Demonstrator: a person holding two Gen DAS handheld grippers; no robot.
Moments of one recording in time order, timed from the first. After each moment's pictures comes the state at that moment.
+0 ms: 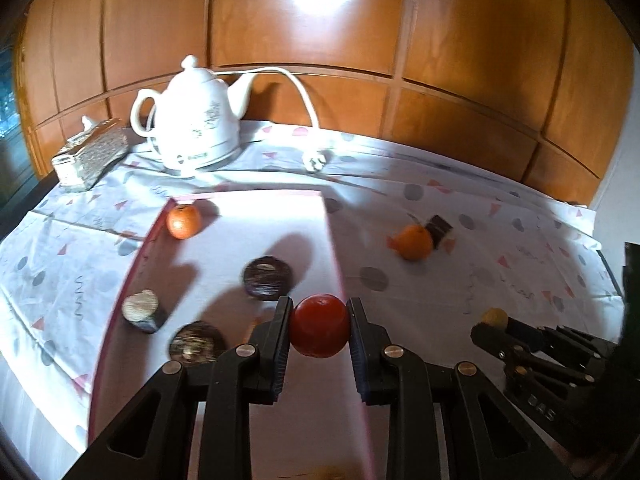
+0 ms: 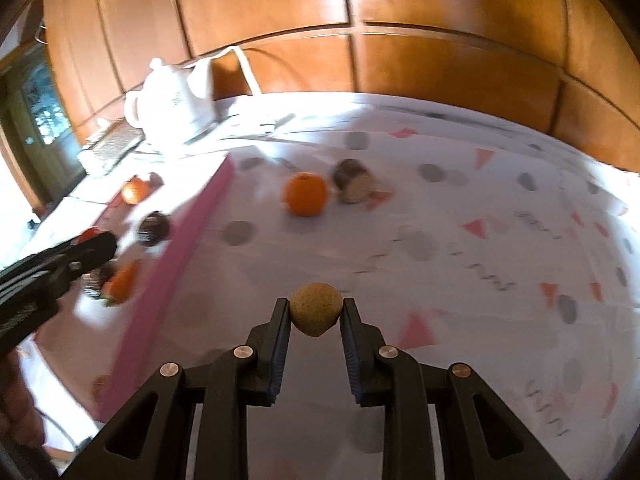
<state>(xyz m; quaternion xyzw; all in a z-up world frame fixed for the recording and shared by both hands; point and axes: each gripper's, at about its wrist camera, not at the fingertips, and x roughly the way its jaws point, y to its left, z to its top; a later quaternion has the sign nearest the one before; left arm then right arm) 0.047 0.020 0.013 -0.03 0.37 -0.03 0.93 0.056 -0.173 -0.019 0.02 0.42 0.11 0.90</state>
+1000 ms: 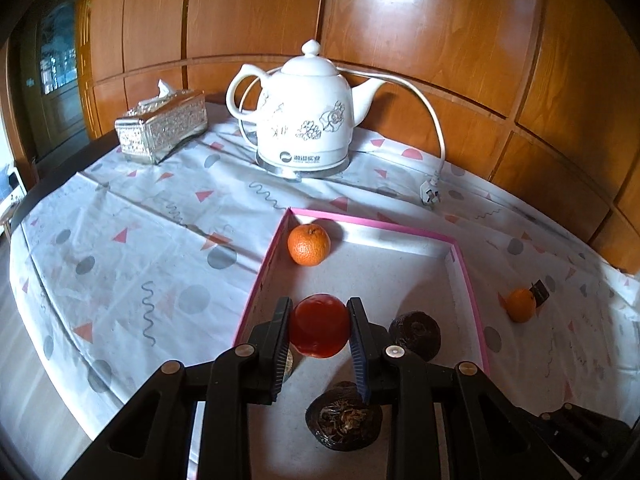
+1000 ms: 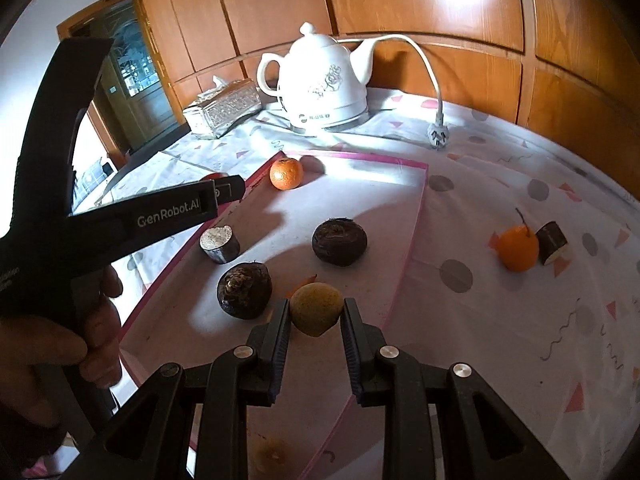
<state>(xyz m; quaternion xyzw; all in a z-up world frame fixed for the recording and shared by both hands) 0.085 0.123 0.011 -0.10 0.38 0.07 0.92 0.060 -0.042 -0.007 -0.03 0.42 0.27 0.87</state>
